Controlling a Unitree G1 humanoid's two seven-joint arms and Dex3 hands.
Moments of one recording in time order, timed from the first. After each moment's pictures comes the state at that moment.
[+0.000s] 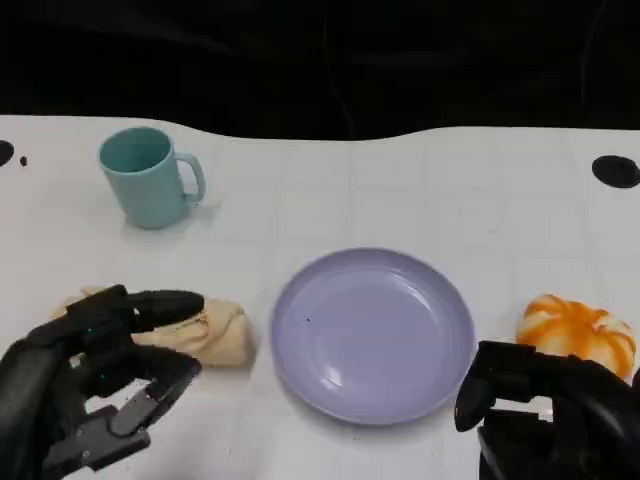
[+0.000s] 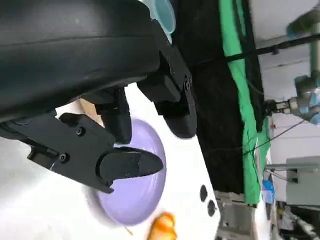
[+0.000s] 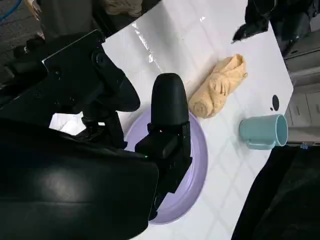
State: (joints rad) left arm 0.35 0.19 0.14 -0.58 -0.19 0.20 -0.22; right arm 0.23 -0.29 0.08 -0.87 0.33 0.90 0.18
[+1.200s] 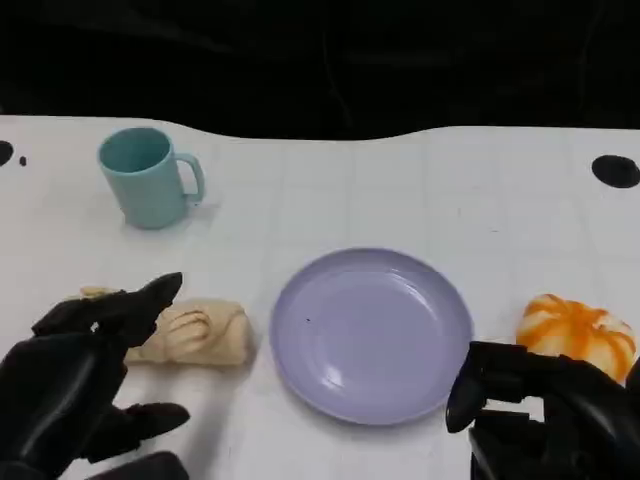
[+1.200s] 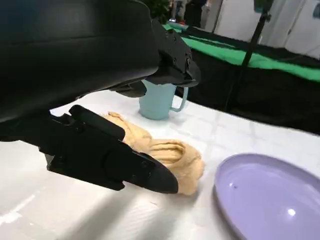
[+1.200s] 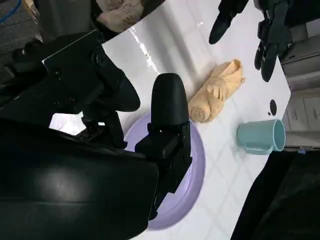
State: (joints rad) left arm 0.26 0.34 0.00 -0.39 0.72 -0.03 -0.09; right arm 0.22 -0.28 0.09 -0.87 0.33 0.90 0.18
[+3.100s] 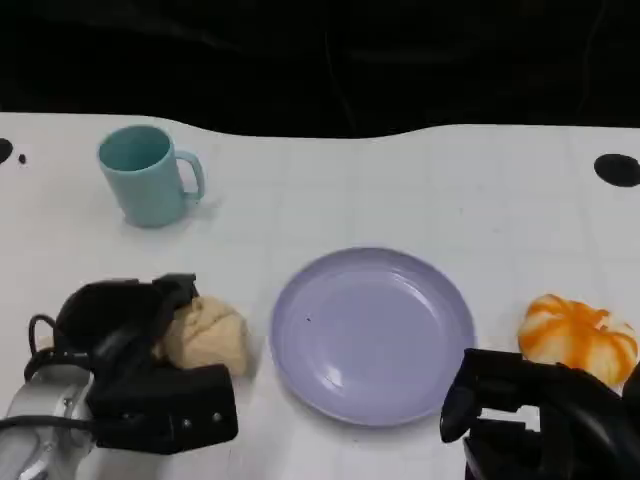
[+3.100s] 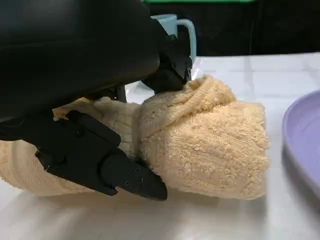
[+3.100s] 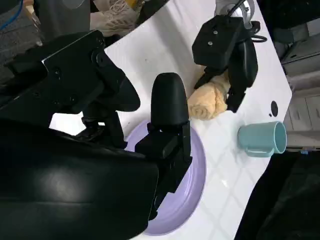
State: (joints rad) left arm -0.31 0.41 -0.36 0.44 0.78 -0.07 0.14; right arm 0.24 -0.26 0.11 -0.94 0.35 0.96 0.14
